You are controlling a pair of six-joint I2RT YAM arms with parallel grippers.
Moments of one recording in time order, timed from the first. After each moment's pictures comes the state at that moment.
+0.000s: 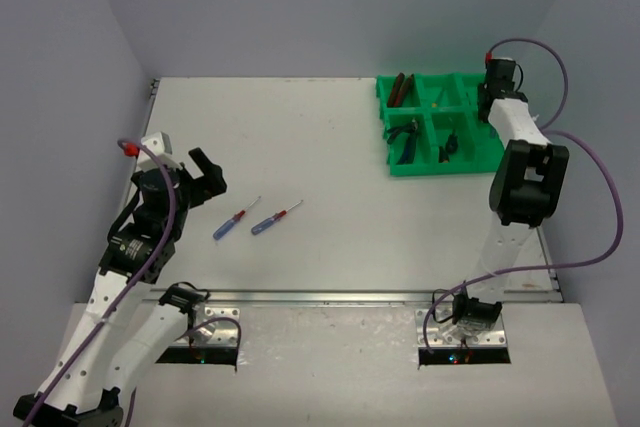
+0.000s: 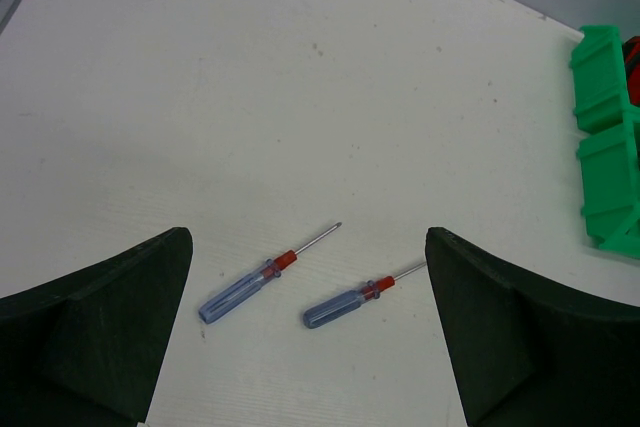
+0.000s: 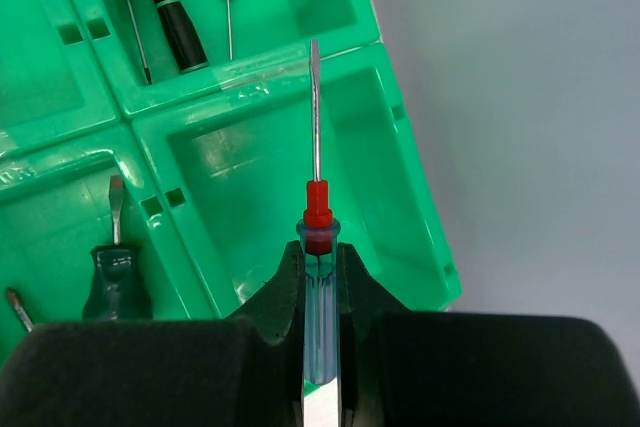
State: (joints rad) left arm -0.26 0.63 0.80 -0.58 -0.37 -0.49; right arm -0.19 2.08 1.66 -0.35 0.37 -0.17
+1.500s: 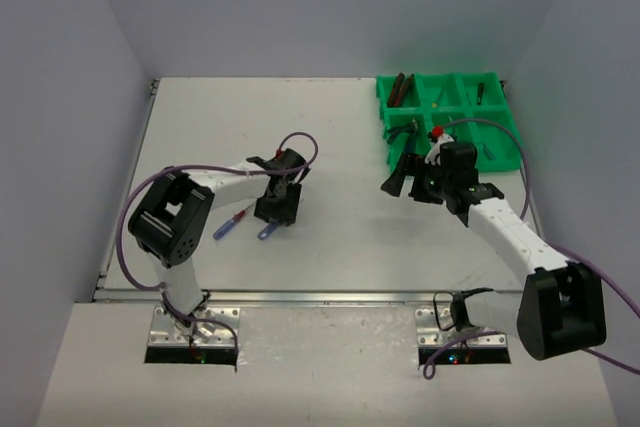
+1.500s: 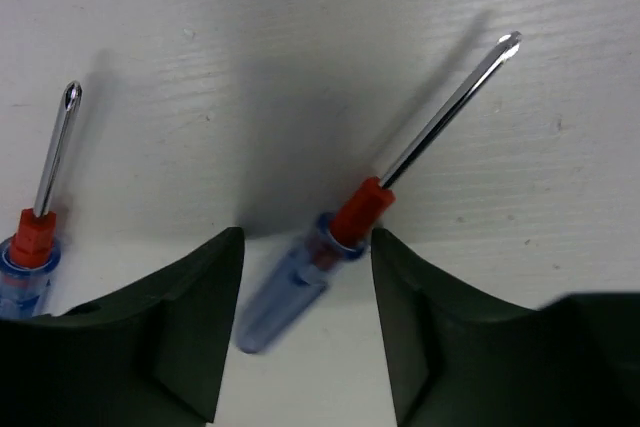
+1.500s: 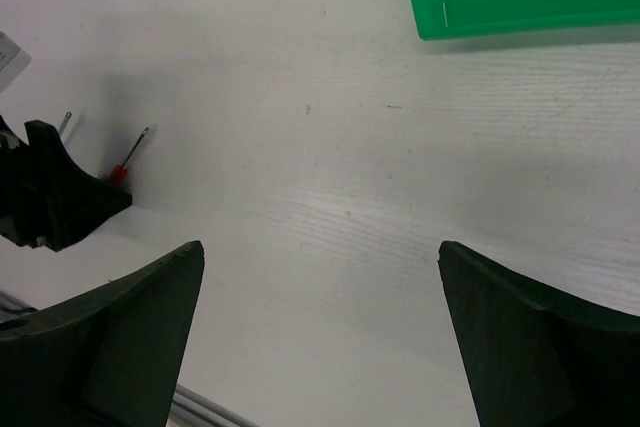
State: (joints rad) left arm -0.54 1.77 1.06 -0.63 -0.15 -0.42; right arm 0.18 1.22 0.68 -0.21 -0.27 0.41
